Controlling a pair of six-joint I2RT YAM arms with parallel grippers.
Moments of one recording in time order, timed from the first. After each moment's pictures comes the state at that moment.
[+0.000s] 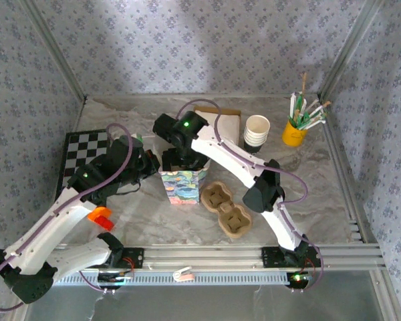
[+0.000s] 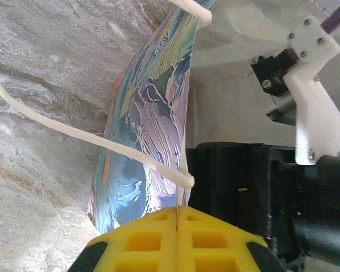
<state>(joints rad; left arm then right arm) -0.71 0.97 1.14 -0.90 -0.13 -0.95 0.96 2.22 2.42 -1.61 0.01 0.79</state>
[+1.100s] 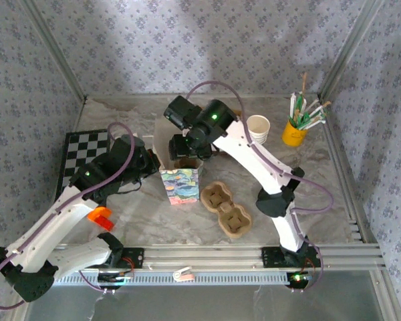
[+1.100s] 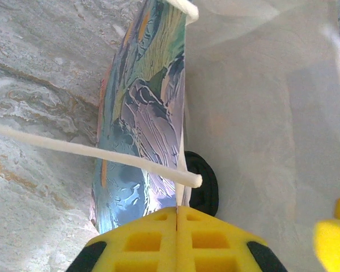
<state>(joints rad) -0.71 0.99 1.15 -0.90 -0.14 -0.95 0.96 2.04 2.54 -1.64 0.00 0.76</state>
